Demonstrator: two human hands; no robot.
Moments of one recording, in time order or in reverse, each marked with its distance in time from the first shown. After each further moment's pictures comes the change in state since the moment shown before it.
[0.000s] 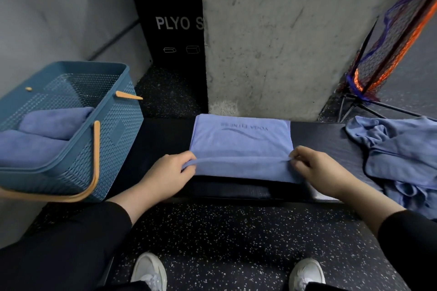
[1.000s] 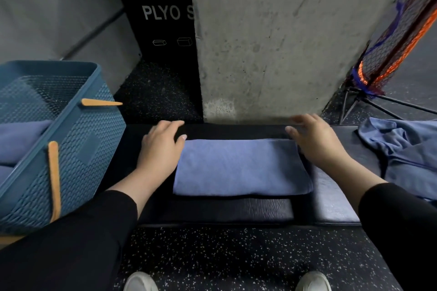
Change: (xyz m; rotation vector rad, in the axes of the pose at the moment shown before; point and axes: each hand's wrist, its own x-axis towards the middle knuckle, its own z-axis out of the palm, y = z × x) left_hand 0.105 -0.018 0.010 0.121 0.325 -0.074; right_hand 0.111 0.019 0.000 -0.126 0.362 0.094
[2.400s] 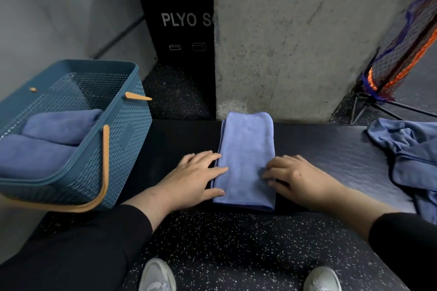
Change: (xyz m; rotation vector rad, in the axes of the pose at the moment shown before) left_hand -0.078 -0.005 -0.020 0.263 -0.537 0.469; right_hand -0.095 -0.044 0.017 -0.244 -0.362 -0.694
